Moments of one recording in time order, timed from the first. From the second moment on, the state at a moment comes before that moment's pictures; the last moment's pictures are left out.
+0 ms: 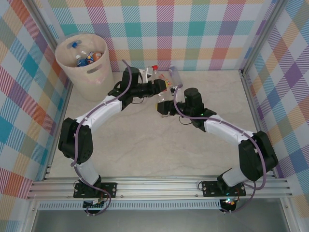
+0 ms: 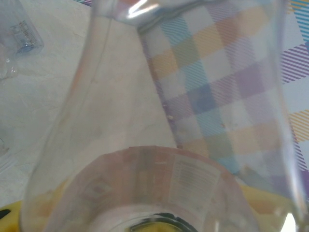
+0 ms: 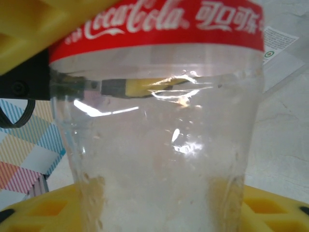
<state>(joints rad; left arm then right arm) -0.48 1.75 1.44 -0.08 0.57 -0.77 0.55 1.48 0.96 0.12 -0.48 0.46</state>
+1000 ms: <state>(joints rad) -0.23 1.63 1.52 -0.24 0.19 -0.74 0.55 1.37 1.07 -0.26 0.04 0.30</state>
